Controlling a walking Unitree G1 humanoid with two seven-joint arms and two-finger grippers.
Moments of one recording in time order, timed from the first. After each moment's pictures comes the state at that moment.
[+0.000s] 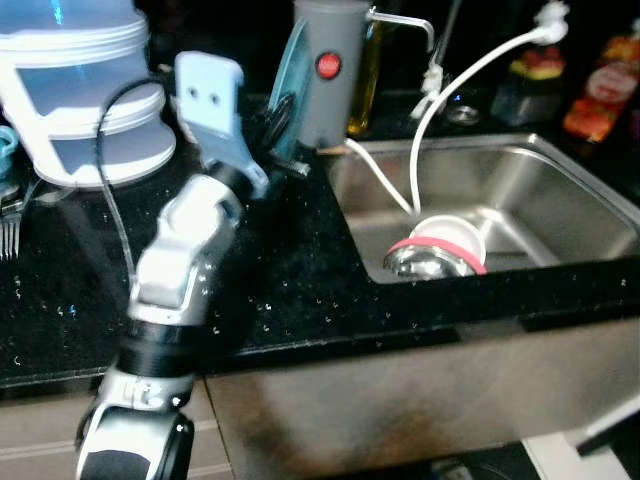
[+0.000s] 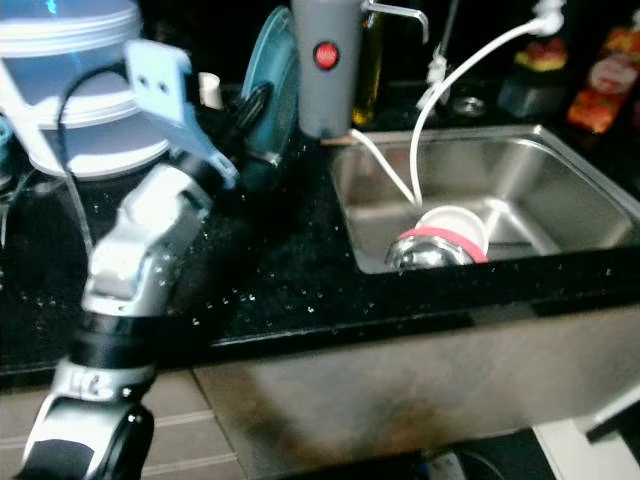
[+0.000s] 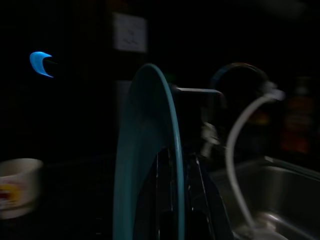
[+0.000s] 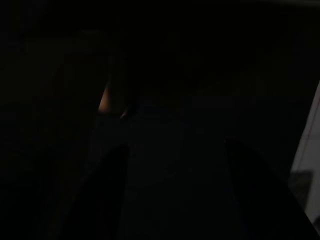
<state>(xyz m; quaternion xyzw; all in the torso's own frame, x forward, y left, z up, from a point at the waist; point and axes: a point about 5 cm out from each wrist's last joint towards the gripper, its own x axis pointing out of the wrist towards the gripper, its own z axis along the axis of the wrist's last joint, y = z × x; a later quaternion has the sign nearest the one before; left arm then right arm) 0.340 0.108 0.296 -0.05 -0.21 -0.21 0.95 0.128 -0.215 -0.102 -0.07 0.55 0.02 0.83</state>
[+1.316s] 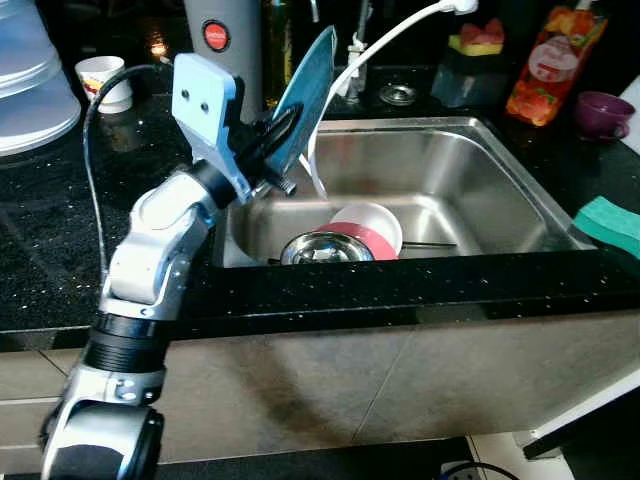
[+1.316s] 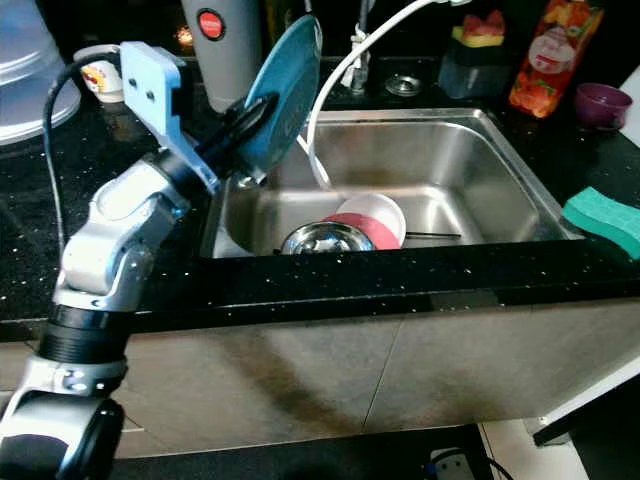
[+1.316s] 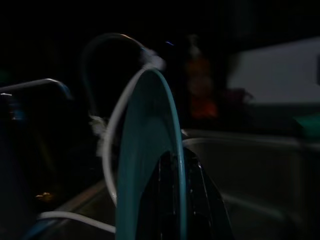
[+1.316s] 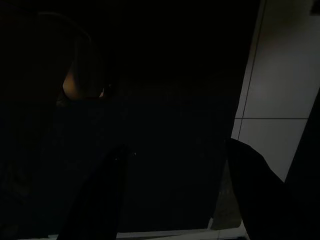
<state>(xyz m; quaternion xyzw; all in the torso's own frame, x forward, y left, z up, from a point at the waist) 0.334 0.116 0.296 0.07 -0.21 -0.38 0.90 0.129 -0.227 -0.099 -0.08 0.54 0.00 0.84</state>
